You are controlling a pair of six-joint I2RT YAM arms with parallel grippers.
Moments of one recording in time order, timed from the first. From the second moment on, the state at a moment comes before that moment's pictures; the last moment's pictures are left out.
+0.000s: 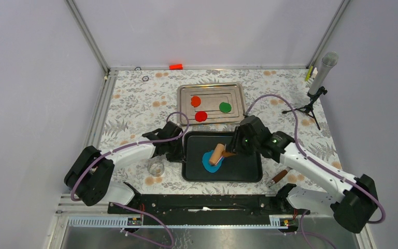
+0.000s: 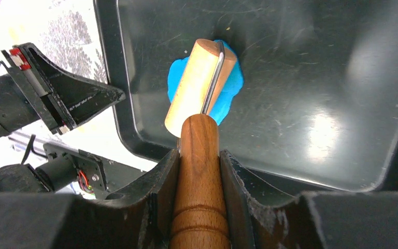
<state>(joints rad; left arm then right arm) -0.65 1.38 0.68 -0.41 0.14 -0.75 0.72 1.06 0.82 -0.65 0.00 0.88</state>
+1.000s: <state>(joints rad) -0.65 1.40 0.68 -0.40 0.15 -0.75 0.78 1.22 0.73 -0.37 -0.11 0.85</state>
